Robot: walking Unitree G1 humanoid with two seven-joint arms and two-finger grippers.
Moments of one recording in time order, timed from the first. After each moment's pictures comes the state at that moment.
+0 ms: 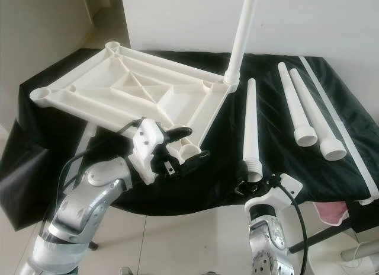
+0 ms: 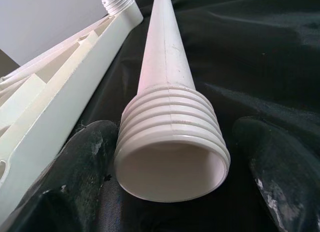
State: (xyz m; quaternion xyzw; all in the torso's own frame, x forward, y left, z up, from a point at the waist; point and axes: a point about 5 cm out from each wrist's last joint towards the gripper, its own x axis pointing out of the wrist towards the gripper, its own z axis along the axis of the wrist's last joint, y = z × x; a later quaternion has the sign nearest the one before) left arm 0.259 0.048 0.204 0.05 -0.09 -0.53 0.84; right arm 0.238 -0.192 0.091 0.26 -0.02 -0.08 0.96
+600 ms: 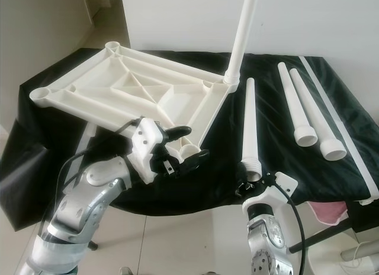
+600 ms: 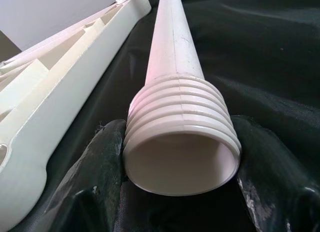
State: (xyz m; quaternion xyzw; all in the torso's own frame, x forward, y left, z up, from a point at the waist) left arm 0.259 0.050 0.206 0.06 -0.09 -0.52 0.84; right arm 0.239 -0.188 0.090 0.23 -0.01 -0.06 0.97
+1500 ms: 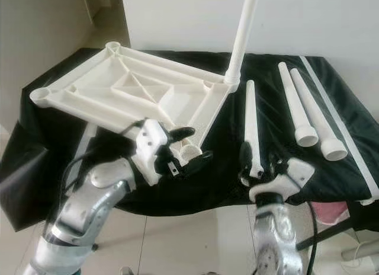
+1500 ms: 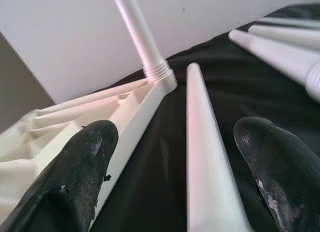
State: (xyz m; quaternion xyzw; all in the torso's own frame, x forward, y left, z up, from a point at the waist) left arm 0.248 0.035 0.202 0.05 -0.09 -0.55 0.83; right arm 0.246 -0.199 0.151 0.20 -0.12 -0.05 0.97
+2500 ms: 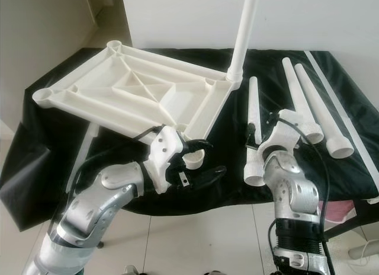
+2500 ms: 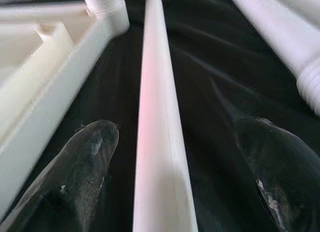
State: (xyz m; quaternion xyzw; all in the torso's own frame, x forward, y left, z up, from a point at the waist) left arm 0.244 0.024 0.208 0.05 -0.06 -0.59 0.81; right arm 0.314 -0.212 0.172 0.09 0.09 -0.12 0.98
